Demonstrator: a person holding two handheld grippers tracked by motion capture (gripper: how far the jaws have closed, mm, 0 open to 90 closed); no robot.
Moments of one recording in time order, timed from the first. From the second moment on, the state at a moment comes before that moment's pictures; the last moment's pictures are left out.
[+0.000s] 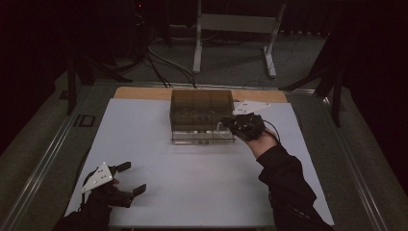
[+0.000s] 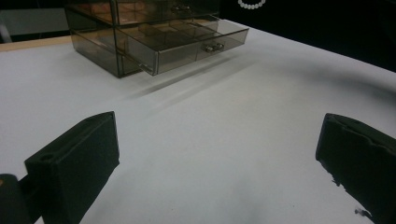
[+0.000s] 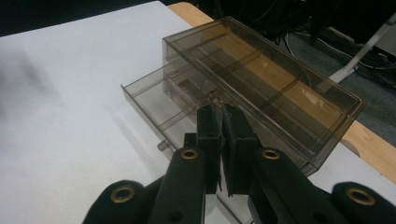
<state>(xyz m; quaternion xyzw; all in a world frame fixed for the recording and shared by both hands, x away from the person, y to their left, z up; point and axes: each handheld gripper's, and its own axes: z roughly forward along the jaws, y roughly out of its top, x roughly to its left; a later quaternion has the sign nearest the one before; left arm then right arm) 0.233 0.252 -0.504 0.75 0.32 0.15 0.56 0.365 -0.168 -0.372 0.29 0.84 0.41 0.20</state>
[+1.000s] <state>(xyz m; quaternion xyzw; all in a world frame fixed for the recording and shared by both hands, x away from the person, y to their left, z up) 0.233 0.252 -0.503 0.75 0.31 0.15 0.56 0.401 -0.170 -0.399 0.33 0.83 0.40 0.21</state>
